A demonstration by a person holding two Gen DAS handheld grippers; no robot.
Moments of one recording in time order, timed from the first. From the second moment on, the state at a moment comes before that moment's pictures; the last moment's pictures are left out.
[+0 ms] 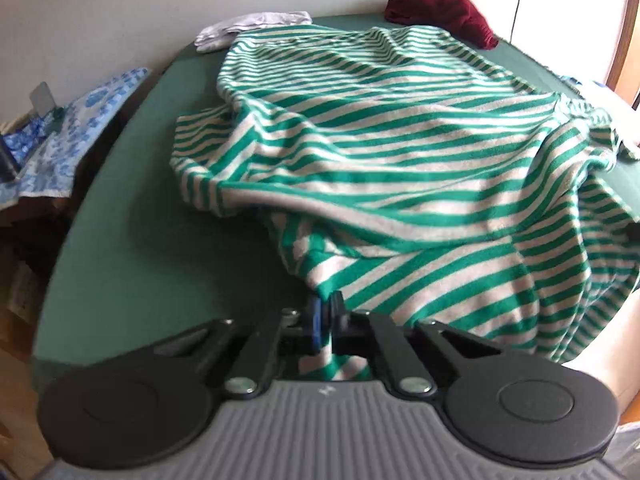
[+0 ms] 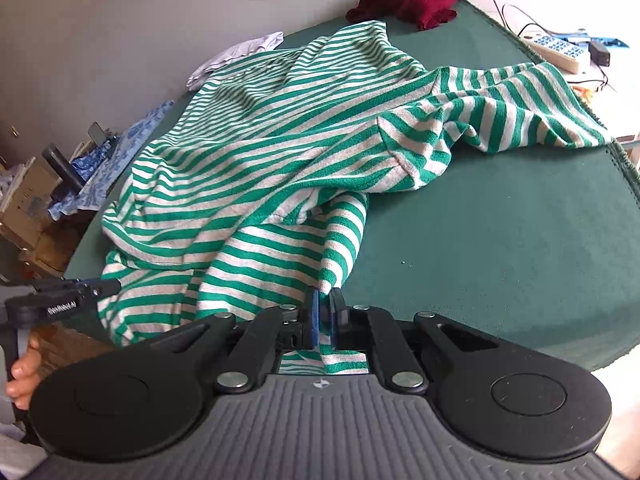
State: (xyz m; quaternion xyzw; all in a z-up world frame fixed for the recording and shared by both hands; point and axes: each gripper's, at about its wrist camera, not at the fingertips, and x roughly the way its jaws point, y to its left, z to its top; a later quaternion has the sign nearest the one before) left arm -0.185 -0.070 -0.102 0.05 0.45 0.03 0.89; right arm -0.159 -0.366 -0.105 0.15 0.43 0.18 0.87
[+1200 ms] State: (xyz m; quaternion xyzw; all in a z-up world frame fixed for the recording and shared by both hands) left arm 0.027 0.105 -0.114 -0.08 0.42 0.06 0.90; right arm -0.126 -0.210 -0.115 0.00 0.41 0.17 0.89
